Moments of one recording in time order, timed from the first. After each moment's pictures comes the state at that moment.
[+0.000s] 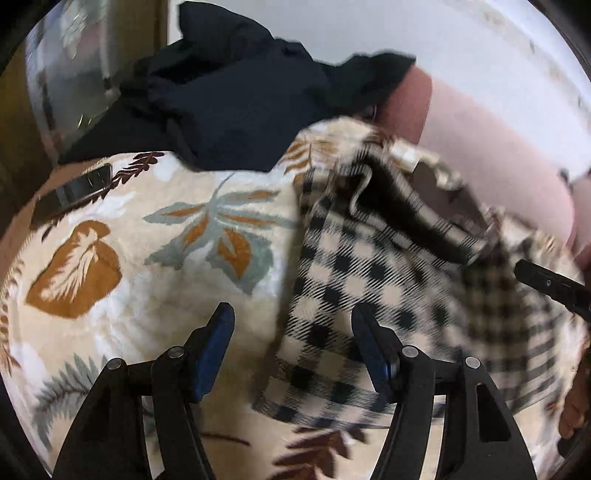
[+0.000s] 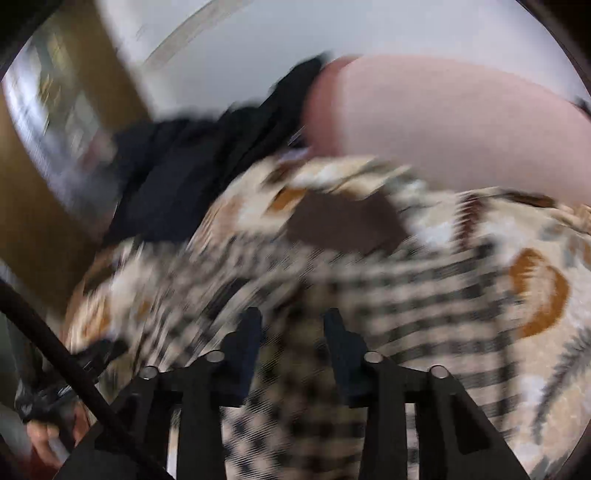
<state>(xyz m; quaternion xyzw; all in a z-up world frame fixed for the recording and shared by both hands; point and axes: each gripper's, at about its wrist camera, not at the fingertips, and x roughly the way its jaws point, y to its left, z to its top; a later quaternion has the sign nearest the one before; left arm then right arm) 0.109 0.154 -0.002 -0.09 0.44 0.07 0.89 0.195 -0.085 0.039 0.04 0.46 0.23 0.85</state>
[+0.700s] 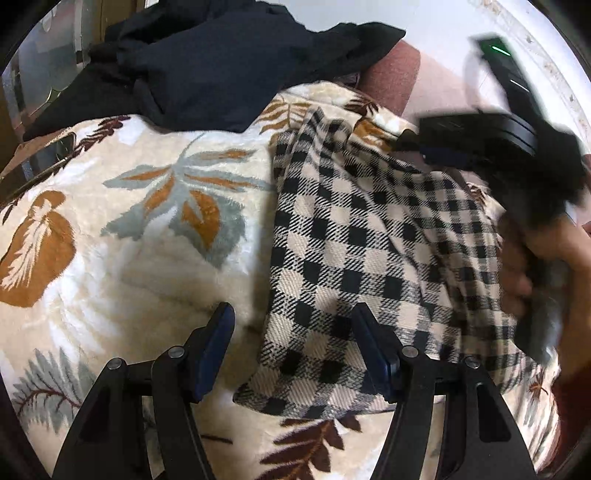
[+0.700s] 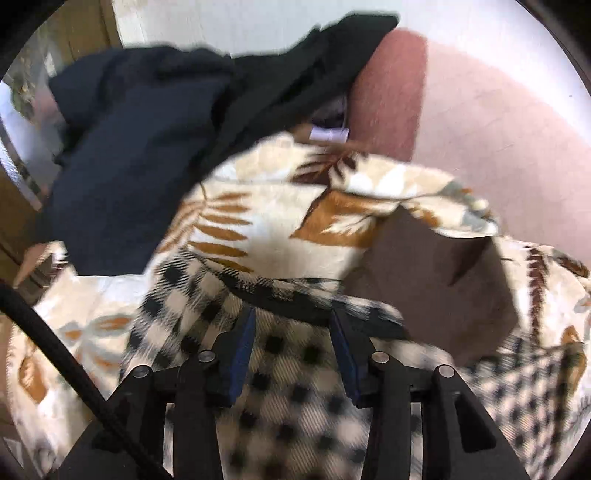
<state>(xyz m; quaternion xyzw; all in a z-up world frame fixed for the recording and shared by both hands) 0.113 0.163 -0.017 -0.13 0.48 0.01 0.87 0.300 0.019 0.021 -0.02 0.48 0.15 0.87</state>
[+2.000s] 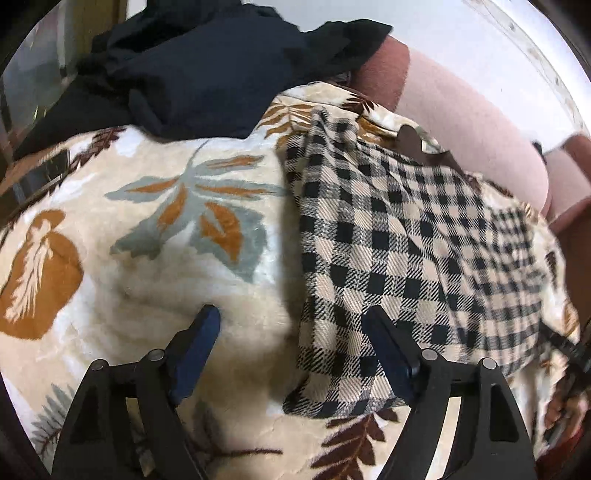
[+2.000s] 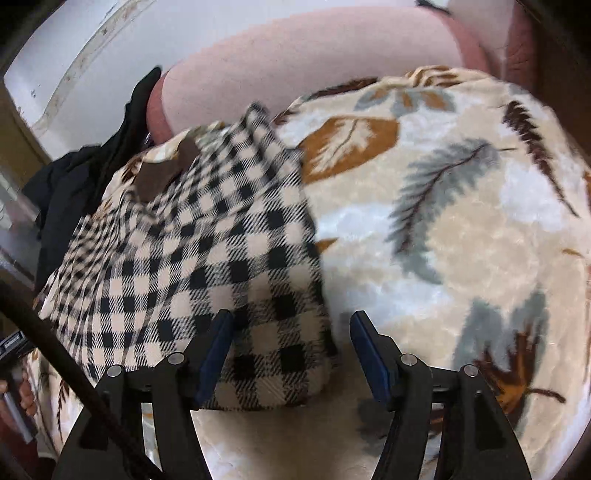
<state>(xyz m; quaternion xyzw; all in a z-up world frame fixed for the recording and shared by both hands) 0.121 0.177 -0.022 -0.08 0.48 -0.02 0.88 0.100 -0.272 -0.041 0.17 0.47 0.04 0.86</state>
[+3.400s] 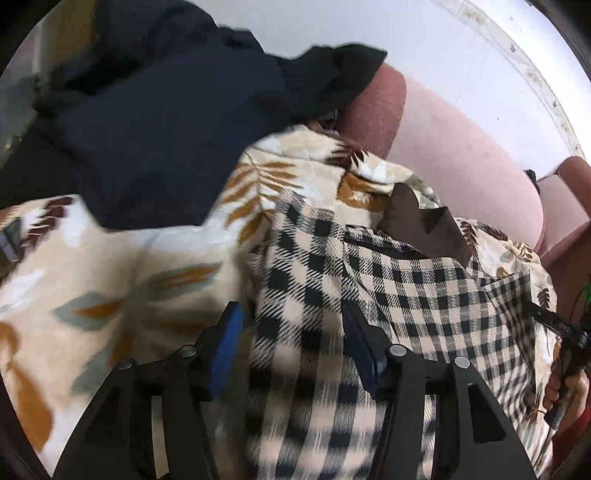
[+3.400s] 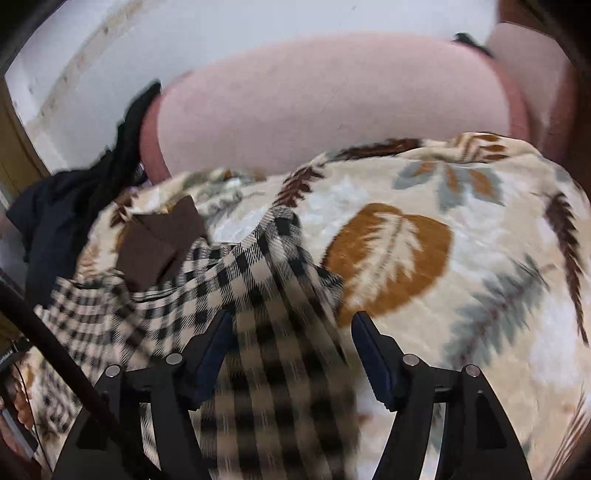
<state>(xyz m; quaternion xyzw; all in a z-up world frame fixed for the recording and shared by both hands) 0.218 0.171 0.005 -0.12 0.44 -0.06 0.89 0.239 -0.270 -0.008 0.11 0.47 0.01 0.88</state>
